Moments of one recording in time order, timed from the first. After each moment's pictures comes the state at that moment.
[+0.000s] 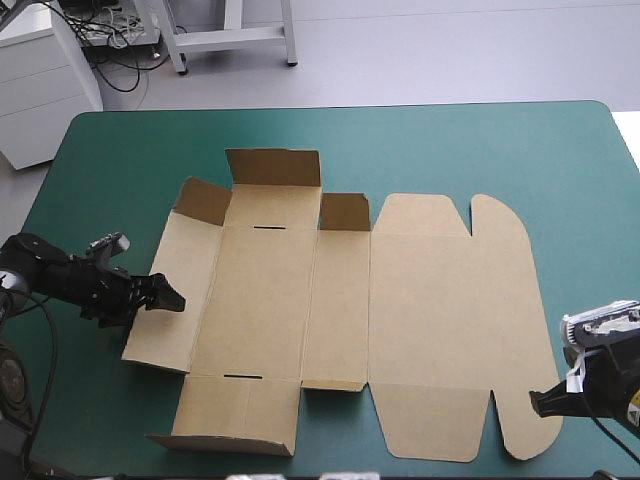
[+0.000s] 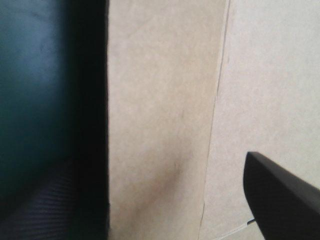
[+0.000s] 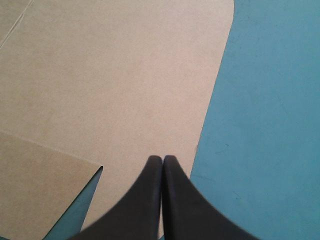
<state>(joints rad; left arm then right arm) 0.35 1.62 -0.95 -0.64 1.17 0.61 0.48 0.52 -0.83 -0.26 1.19 0.15</state>
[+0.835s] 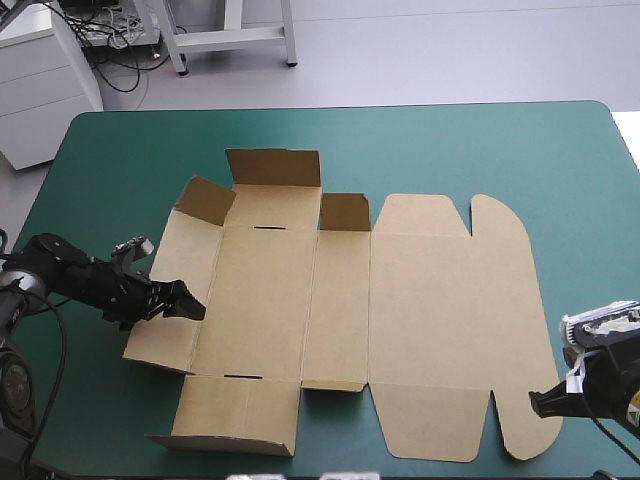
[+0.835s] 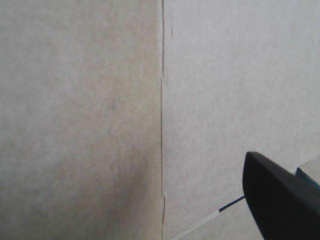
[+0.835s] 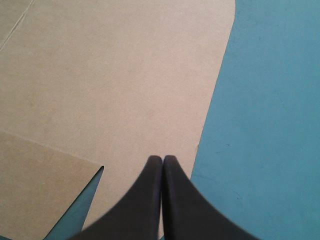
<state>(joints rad) 0.26 1.62 -0.92 -0.67 1.19 0.63 0.48 0.52 -0.83 -0.25 1.19 0.15</state>
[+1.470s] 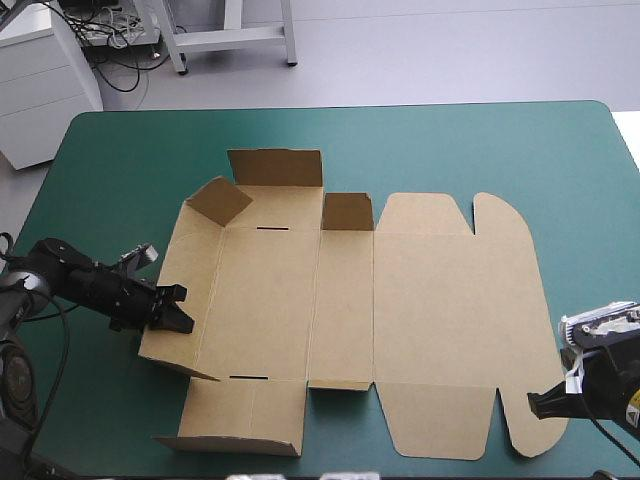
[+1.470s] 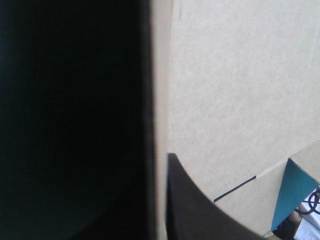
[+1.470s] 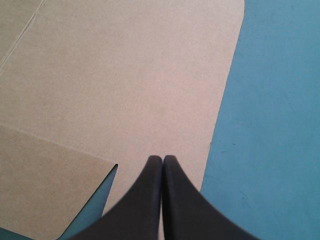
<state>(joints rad) 0.26 1.63 -0.90 -0.70 1.21 0.61 0.48 0.52 -0.83 -0.24 1.20 0.15</state>
